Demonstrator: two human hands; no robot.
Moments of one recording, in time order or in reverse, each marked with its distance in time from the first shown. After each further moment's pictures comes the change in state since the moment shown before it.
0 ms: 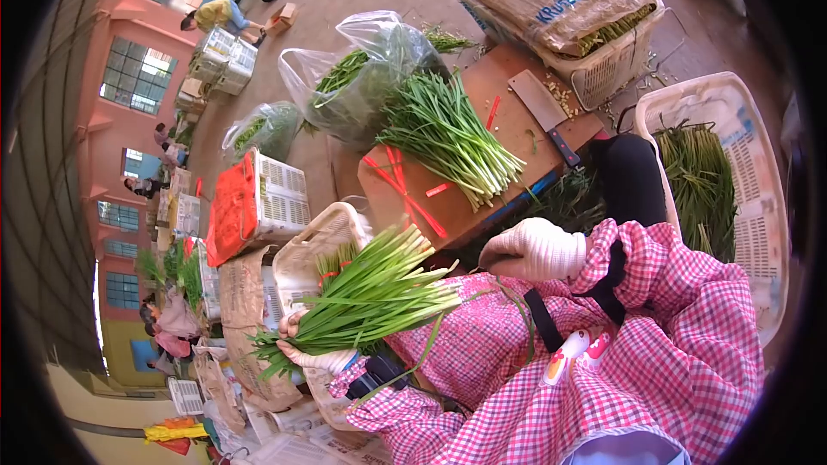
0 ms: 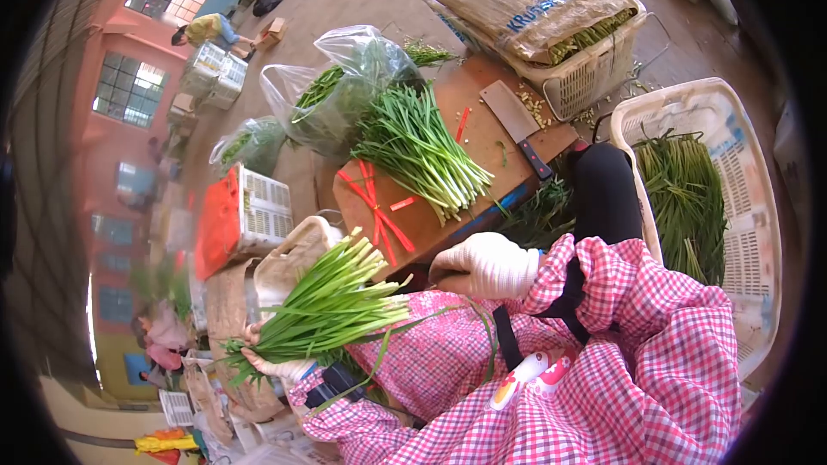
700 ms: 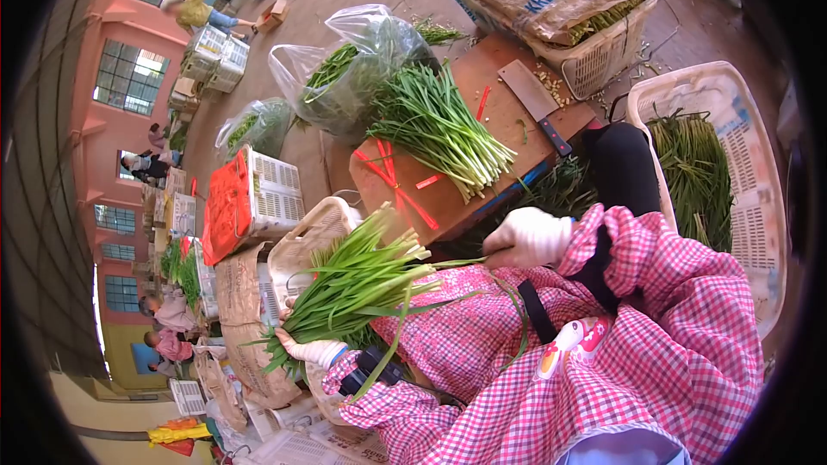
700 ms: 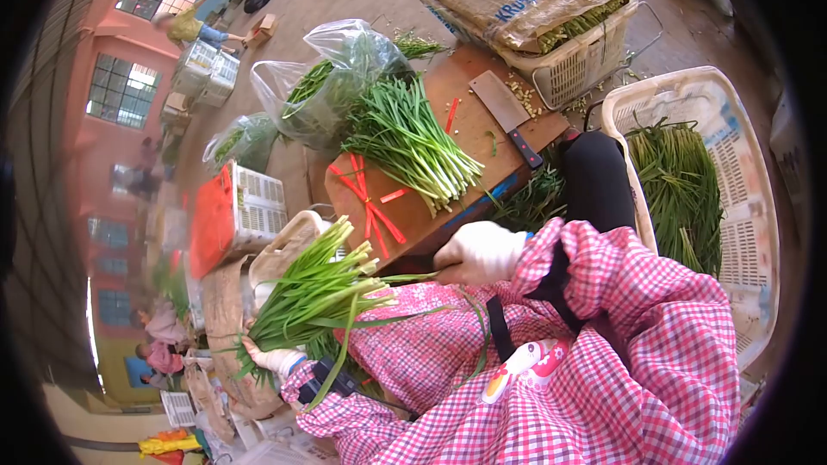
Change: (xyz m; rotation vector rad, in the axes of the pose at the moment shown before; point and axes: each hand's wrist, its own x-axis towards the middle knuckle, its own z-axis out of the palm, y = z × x) left_hand 0.009 0.013 -0.025 0.440 0.469 0.181; right_hand 0.001 0.019 -0.001 -0.150 -0.123 0.021
